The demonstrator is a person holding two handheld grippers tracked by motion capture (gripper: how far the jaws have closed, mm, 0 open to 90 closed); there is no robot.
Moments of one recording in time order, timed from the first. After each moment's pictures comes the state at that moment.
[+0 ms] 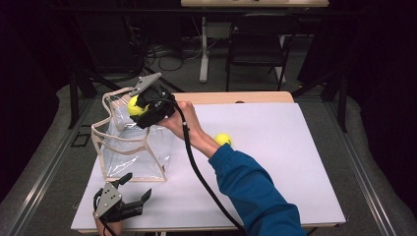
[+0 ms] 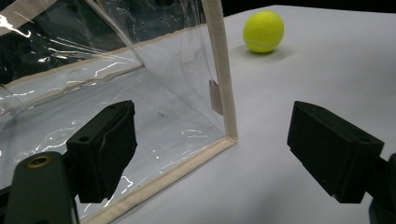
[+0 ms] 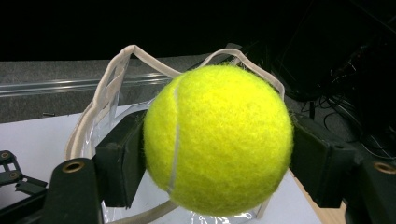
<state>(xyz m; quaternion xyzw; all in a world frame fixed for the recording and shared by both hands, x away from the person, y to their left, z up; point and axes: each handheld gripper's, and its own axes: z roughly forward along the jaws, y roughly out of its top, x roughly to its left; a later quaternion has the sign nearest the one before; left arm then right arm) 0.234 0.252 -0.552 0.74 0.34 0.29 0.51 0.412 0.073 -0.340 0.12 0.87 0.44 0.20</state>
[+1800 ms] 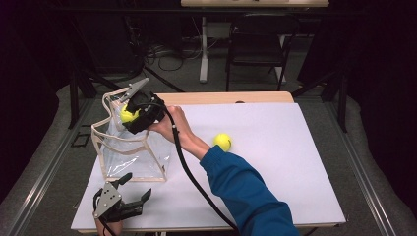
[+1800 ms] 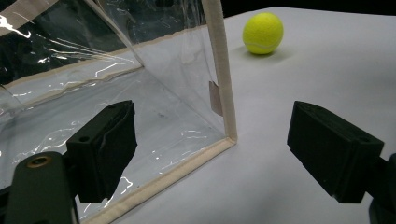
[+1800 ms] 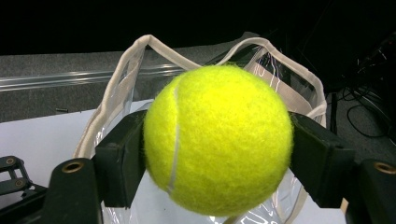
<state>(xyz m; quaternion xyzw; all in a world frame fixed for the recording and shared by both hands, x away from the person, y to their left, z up) 0.233 0.252 -0.552 0.74 0.34 0.29 0.51 0.418 0.100 -0.359 0.12 0.88 0.42 0.16</state>
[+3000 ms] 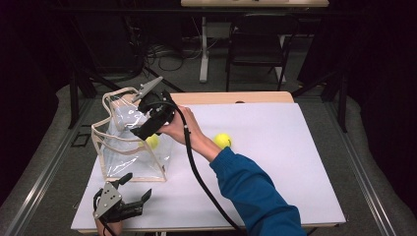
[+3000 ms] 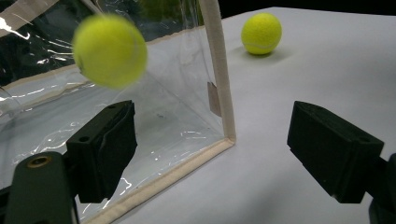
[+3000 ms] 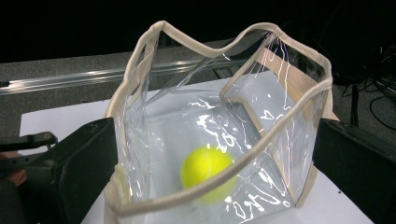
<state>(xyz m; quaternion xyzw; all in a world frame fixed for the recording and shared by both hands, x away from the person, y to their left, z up) 0.233 0.251 -0.552 0.74 0.34 0.29 0.51 0.413 0.072 -0.356 0.13 0.89 0.43 0.13</state>
